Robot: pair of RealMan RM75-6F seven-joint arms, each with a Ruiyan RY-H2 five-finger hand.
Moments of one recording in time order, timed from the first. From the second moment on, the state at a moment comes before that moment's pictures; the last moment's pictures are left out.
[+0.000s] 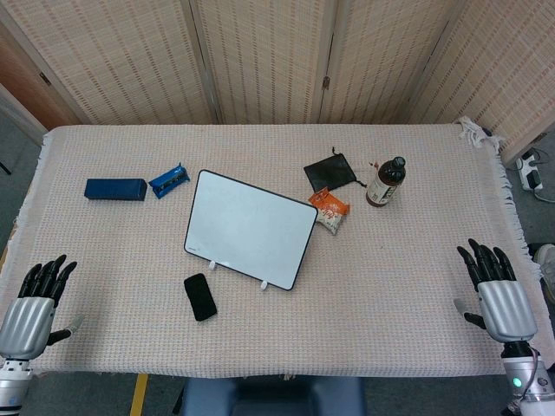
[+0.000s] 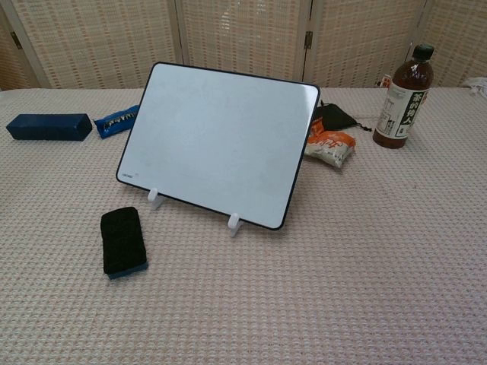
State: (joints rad) left arm -0.10 -1.16 -0.02 -1.59 1.55 1.49 0.09; right arm 0.09 -1.16 0.04 -1.60 -1.51 1.45 -0.14
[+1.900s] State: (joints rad) left arm -0.52 -1.16 0.01 -1.65 1.63 0.90 0.51; right arm 0.08 -1.11 -0.02 -1.66 -1.62 1.45 -0.04
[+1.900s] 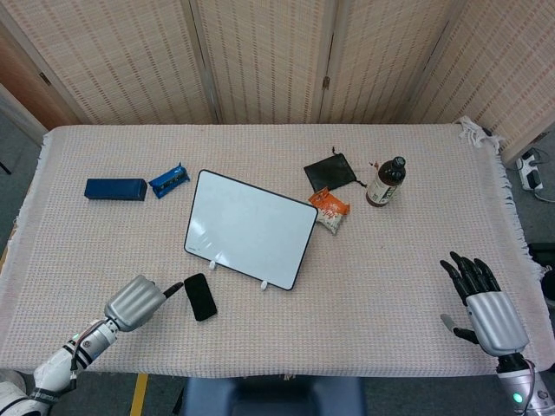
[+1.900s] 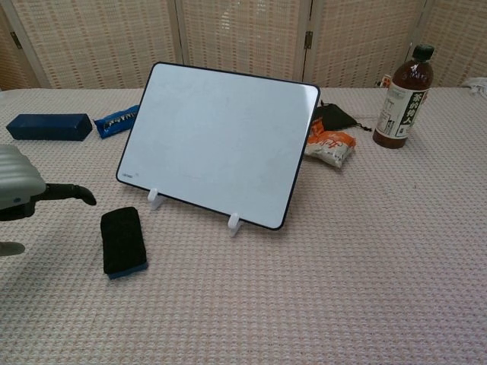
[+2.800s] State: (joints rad) left arm -0.65 -1.25 0.02 -1.60 1.62 0.83 0.51; right arm 0.09 -1.10 -0.02 -1.67 -1.60 1.44 -0.05
